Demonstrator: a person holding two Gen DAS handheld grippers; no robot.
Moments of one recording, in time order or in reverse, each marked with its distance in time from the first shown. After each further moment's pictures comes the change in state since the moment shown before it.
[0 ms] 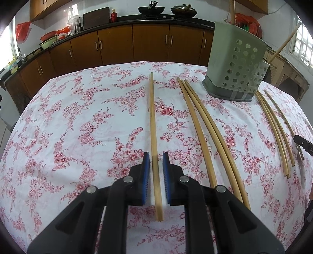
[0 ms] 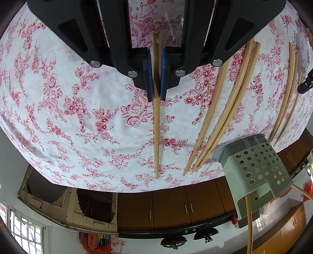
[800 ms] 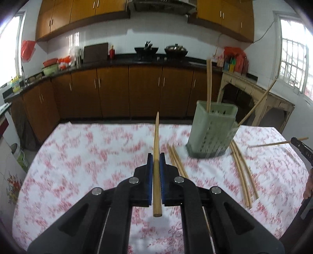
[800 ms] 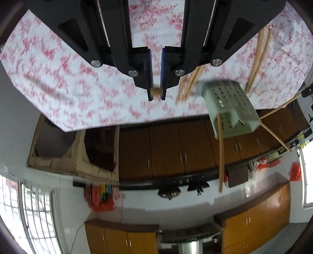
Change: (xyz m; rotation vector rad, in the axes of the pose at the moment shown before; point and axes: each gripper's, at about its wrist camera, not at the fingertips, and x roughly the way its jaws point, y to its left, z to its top) left arm -0.118 0.006 0.062 0.008 -0.287 -0.061; right arm -0.114 -0.002 0.054 -0.020 -0.372 0.025
